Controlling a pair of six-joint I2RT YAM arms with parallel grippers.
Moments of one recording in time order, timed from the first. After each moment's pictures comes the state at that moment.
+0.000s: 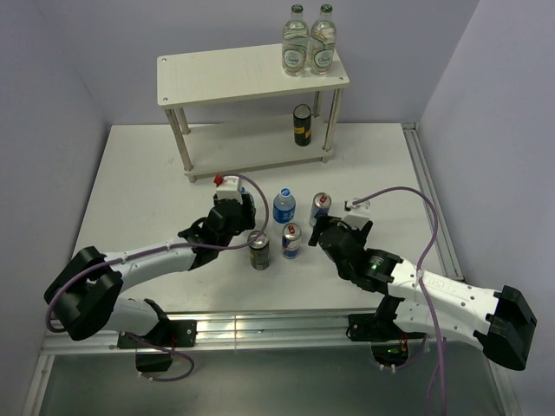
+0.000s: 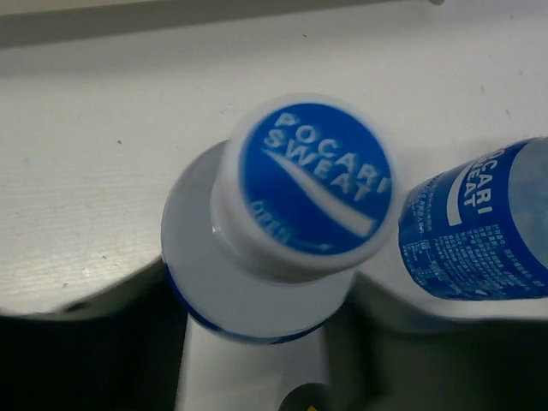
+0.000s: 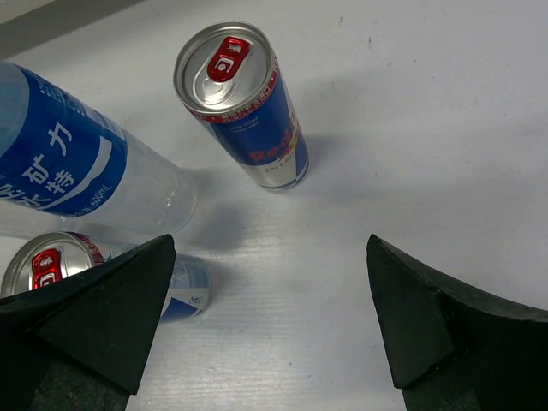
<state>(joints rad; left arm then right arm) -0.79 1.35 0.66 0.25 -0.45 -0.48 0.94 0.89 0.51 -0.30 0.83 0.78</state>
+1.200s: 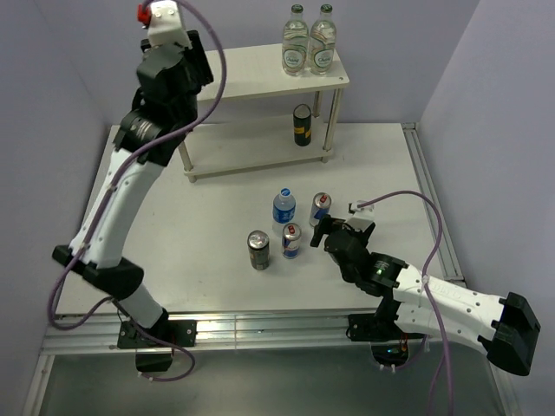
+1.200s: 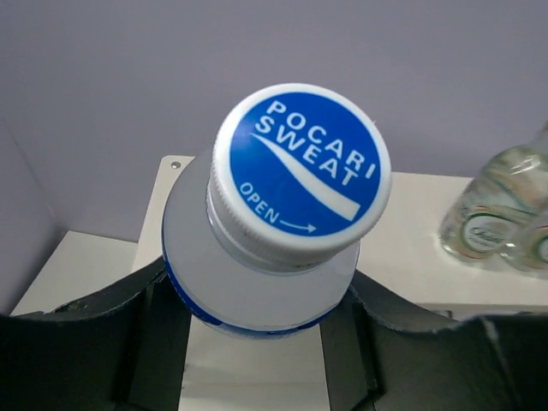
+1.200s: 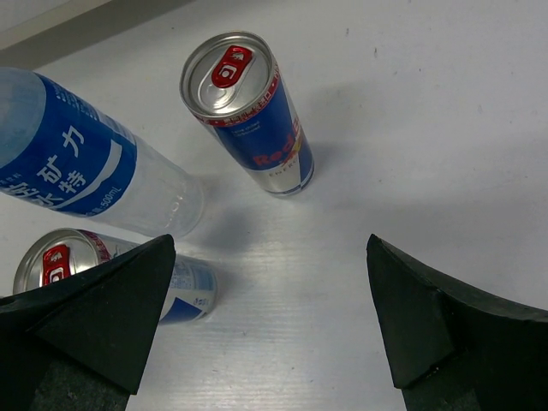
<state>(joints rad) -0.57 1.61 2.18 -0.46 -0.69 -0.11 0.94 0.82 0.47 -0.25 0.82 0.75</state>
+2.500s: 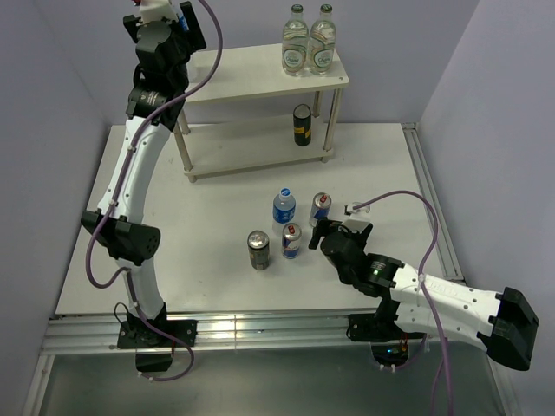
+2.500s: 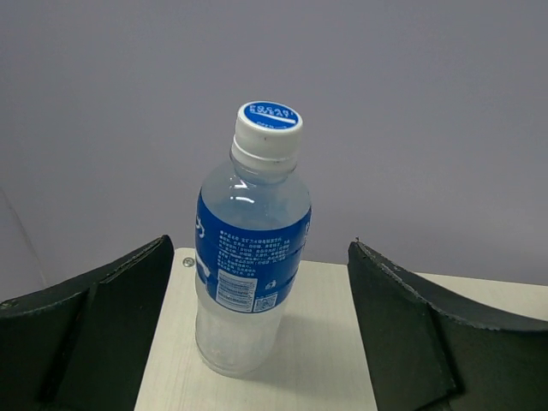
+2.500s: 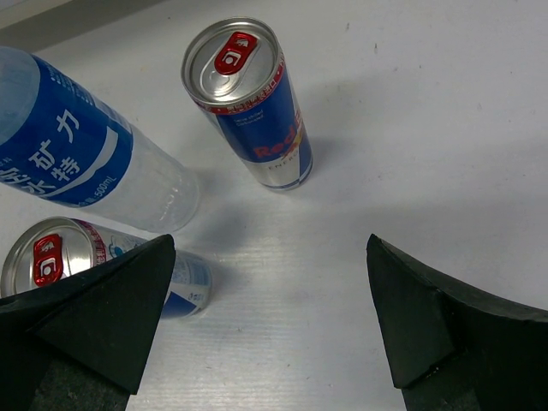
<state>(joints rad) -0.33 1.93 2.38 -0.23 -0.51 -0.07 0.98 0.85 0.46 -0.25 0.86 0.75</state>
